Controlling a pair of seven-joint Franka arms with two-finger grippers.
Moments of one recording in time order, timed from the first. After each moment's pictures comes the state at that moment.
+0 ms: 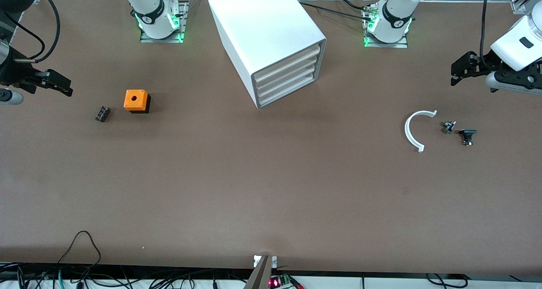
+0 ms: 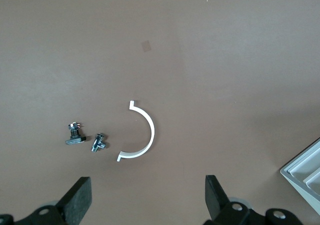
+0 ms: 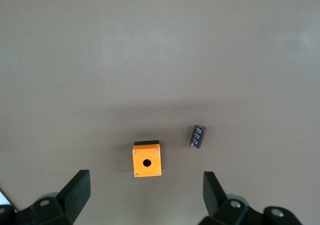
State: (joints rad) left arm 0.06 -0.06 -0.11 -1.66 0.02 1.60 0.14; right arm 0.01 -0.02 -0.05 -1.73 -0.07 1.68 0.02
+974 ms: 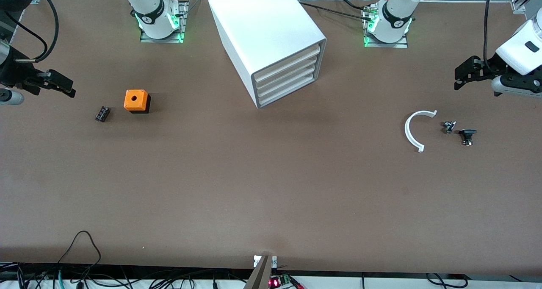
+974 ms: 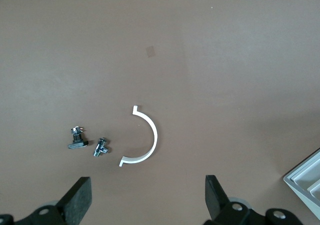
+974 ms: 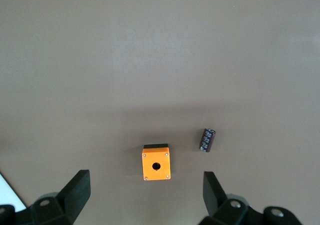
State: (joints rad) left arm 0.07 -0.05 -0.11 -1.66 0.02 1.63 0.14; right arm 0.01 -0.02 -0.05 -1.73 -0.03 1.70 0.02
